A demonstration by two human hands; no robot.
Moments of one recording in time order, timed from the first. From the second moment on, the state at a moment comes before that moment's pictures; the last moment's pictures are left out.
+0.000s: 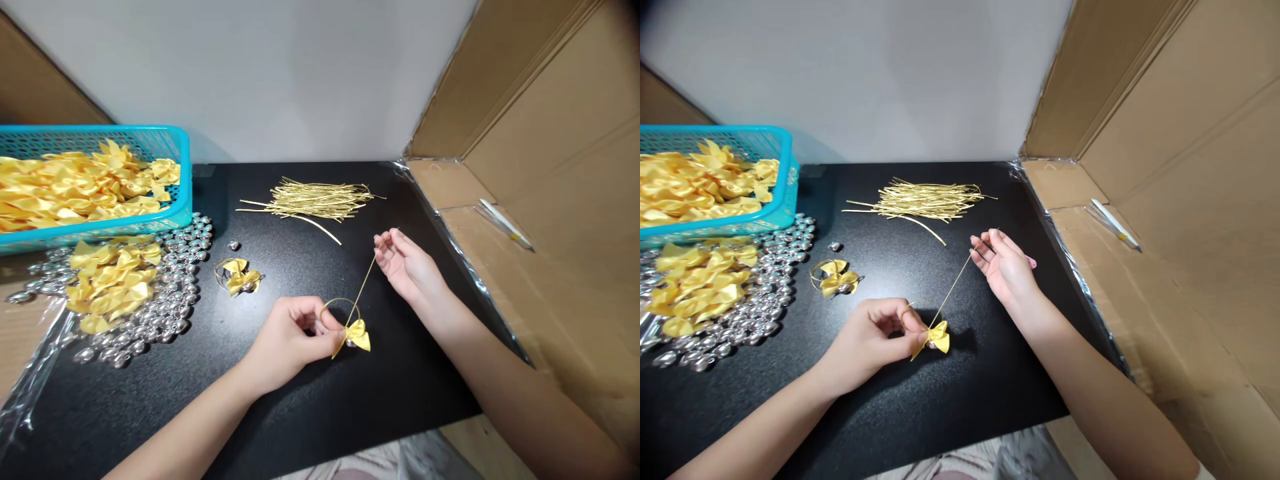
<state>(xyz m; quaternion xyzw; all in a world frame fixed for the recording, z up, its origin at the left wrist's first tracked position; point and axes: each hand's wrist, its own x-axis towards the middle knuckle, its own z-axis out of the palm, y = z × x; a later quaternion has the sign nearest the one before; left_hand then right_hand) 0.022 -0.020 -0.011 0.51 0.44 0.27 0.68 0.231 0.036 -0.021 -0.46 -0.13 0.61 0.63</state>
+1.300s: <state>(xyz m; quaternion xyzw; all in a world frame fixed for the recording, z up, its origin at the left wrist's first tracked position) 0.020 -0.023 -0.013 0.49 0.33 0.18 0.78 0.264 0.053 -0.026 -0.51 -0.13 0.42 0.74</state>
